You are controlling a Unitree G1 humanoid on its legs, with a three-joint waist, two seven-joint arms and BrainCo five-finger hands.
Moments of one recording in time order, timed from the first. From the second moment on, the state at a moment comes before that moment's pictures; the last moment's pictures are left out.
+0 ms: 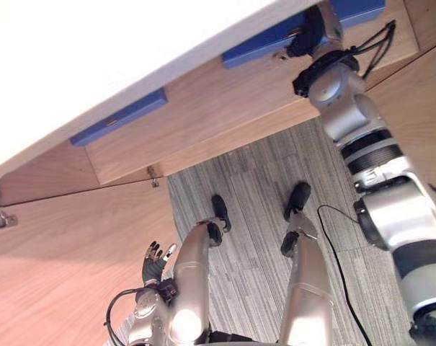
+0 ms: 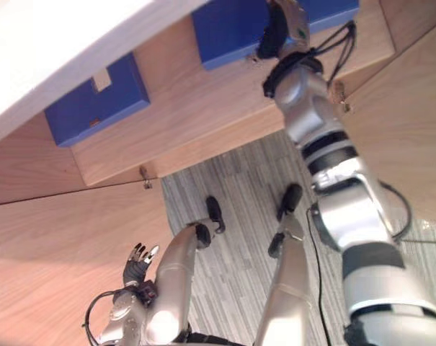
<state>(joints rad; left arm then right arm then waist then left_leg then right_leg) 0.10 -0.05 0.08 0.50 -0.32 -0.17 0.16 -1.30 -0.47 0.38 0.60 -0.42 0.11 -0.28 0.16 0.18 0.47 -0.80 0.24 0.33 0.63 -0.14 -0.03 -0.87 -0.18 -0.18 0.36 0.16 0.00</state>
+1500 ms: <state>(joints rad) 0.09 -0.01 0.32 0.93 -0.19 -0.10 0.21 -0.07 0.07 -0.19 0.91 -0.14 0.02 -0.32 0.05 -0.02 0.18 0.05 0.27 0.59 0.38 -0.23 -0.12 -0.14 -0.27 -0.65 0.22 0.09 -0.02</state>
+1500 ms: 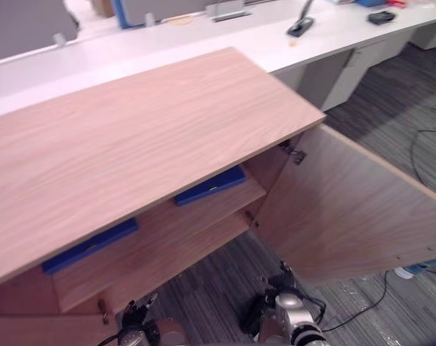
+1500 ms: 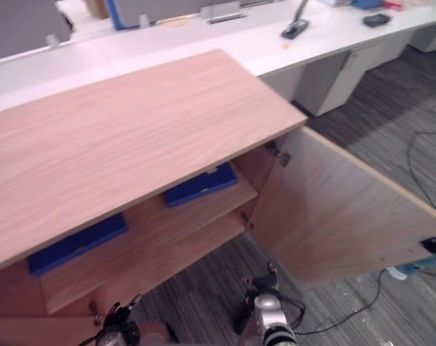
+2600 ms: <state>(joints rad) 0.09 -0.03 0.20 1.00 -0.06 -0.06 0.20 -0.05 0.00 -0.63 1.12 0.25 -0.03 -0.29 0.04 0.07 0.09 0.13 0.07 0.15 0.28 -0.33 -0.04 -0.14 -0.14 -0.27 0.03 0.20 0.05</state>
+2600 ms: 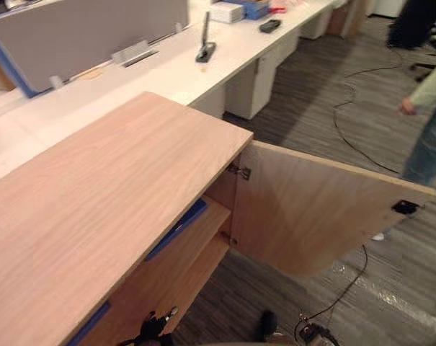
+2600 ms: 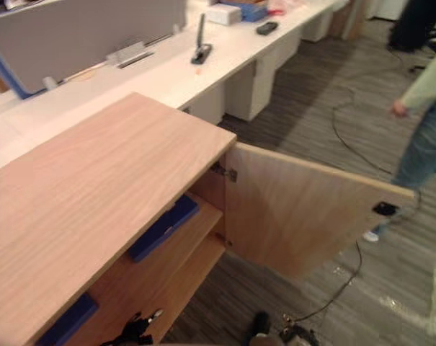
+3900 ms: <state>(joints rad) 0.15 0.03 0.27 0.97 -0.07 -0.08 0.21 -0.25 -0.13 -0.45 0.95 0.26 -0.07 -0.32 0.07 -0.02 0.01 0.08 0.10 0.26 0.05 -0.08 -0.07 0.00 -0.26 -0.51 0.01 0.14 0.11</state>
